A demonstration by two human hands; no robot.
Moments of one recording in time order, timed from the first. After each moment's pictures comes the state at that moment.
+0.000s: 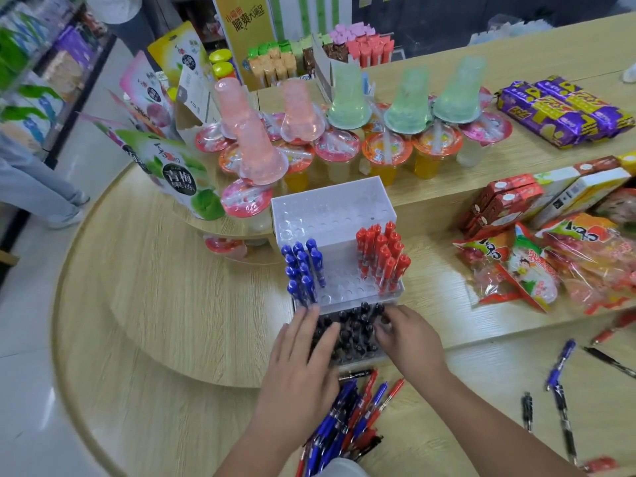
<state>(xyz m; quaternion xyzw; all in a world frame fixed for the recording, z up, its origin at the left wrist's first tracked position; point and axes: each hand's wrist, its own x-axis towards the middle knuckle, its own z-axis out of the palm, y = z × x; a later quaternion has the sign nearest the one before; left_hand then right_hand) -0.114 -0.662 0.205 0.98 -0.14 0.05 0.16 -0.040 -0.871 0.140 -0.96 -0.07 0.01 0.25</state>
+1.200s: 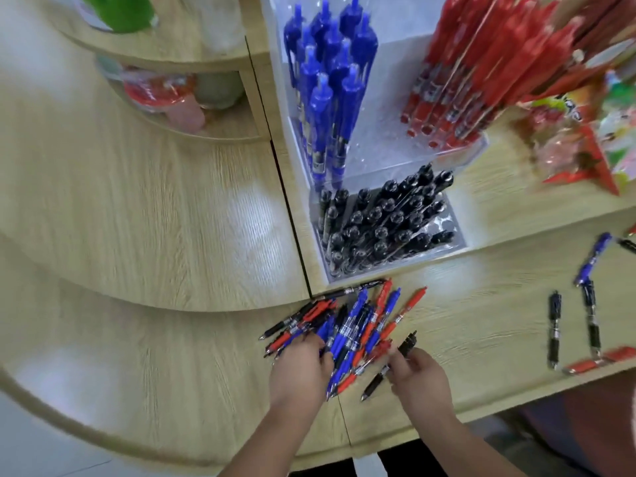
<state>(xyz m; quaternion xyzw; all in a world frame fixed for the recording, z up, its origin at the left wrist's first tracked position) -0.188 -0.640 0.012 0.92 0.10 -0.29 0.23 -0.218 -0.823 -0.008 -0.77 0.41 0.23 0.43</state>
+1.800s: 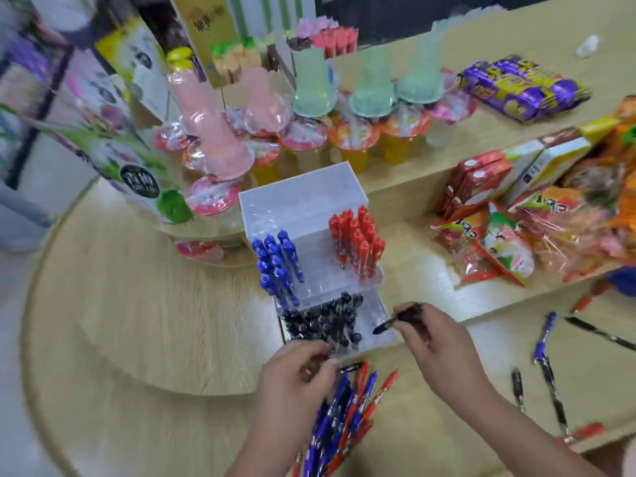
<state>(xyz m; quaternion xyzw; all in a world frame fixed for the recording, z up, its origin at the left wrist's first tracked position) -0.119 -0.688 0.227 0.86 0.09 -0.08 0.49 -0.086 -0.906 0.207 -0.91 0.01 0.01 0.42</state>
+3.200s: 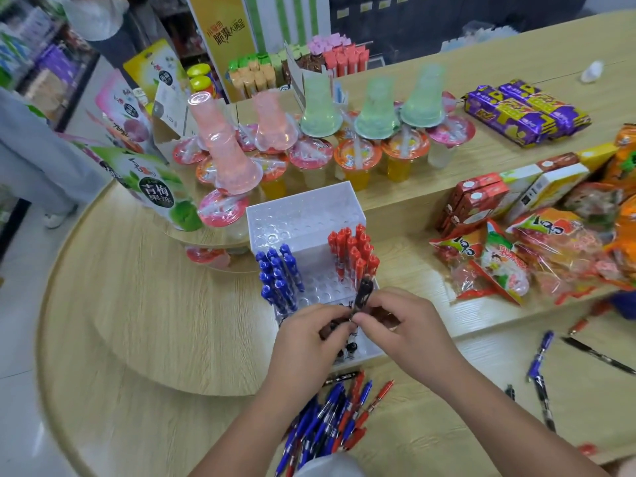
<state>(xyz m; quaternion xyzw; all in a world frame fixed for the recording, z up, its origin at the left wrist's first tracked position) -0.067 -0.715 0.263 0.90 -0.03 -0.02 0.44 -0.048 -0.891 0.253 -0.86 -0.14 0.01 0.49</state>
